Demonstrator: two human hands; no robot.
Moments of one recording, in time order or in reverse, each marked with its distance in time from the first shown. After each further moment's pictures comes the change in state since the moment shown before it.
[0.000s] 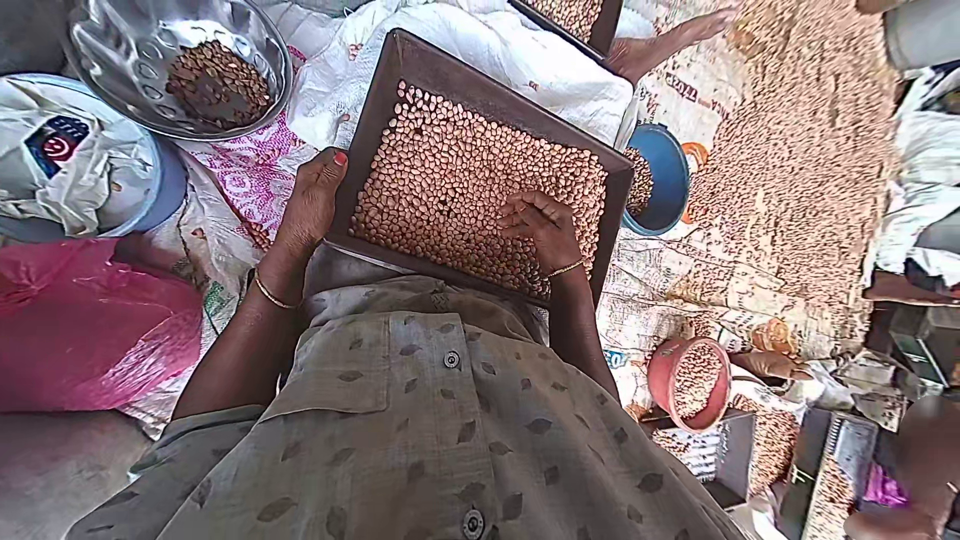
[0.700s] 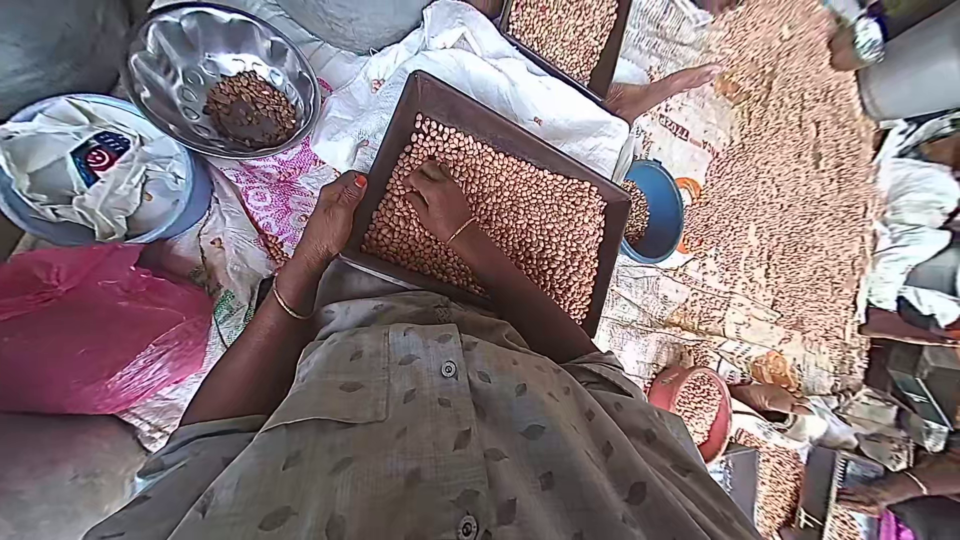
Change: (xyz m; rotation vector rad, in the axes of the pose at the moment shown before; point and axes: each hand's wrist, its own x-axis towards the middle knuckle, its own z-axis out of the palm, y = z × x) left_hand -0.001 0.000 0.001 -0.035 -0.009 -0.004; right_hand 0.090 -0.014 0.143 -0.855 -0.226 -0.595
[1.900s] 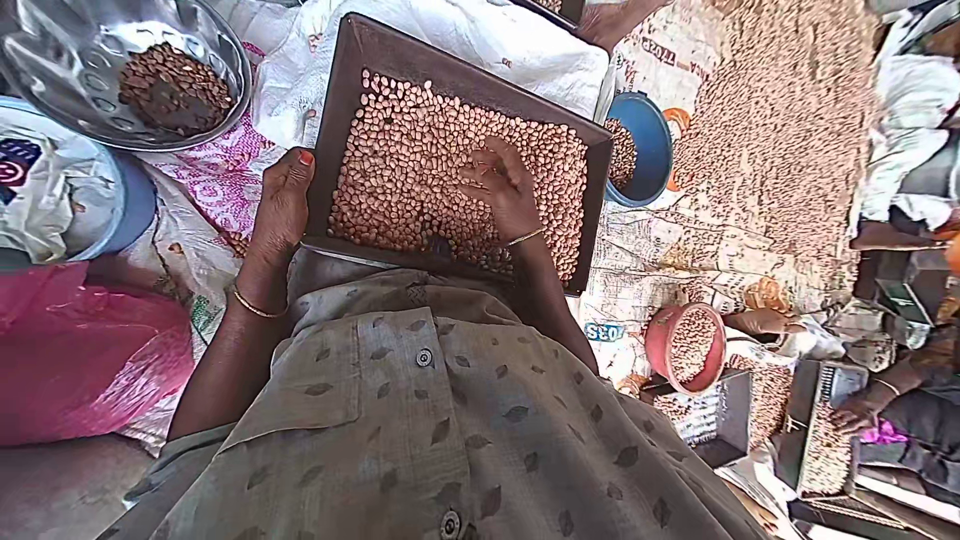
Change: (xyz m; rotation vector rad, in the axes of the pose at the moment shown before) left_hand -0.002 -0.002 -0.002 0.040 0.031 0.024; right_hand -0.102 0.024 -0.069 1.006 0.373 0.596
